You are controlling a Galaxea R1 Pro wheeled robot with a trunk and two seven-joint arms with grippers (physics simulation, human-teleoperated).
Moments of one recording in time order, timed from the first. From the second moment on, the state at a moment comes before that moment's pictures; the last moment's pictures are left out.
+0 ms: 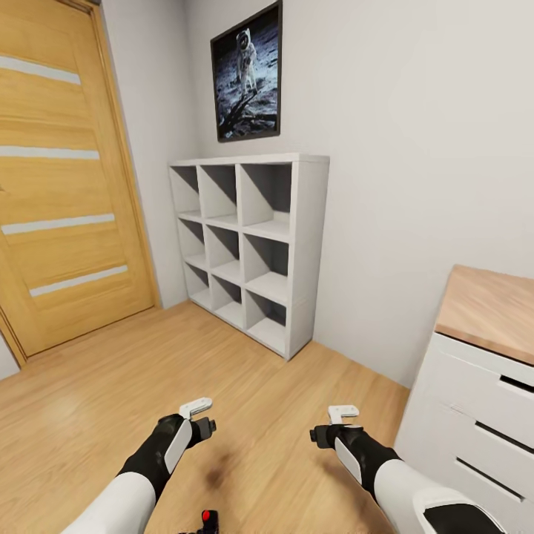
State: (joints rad) left arm -0.63 -0.11 0.16 -0.54 0.19 0.50 0.20; right arm -0.74 0.09 0.07 -0.19 -0.05 0.20 -0.06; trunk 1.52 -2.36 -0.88
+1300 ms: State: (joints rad) left arm -0.63 -0.11 0.16 -0.54 0.19 0.51 0.20; right arm -0.74 0.08 0.07 -0.19 -0.05 0.20 -0.06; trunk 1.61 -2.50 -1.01
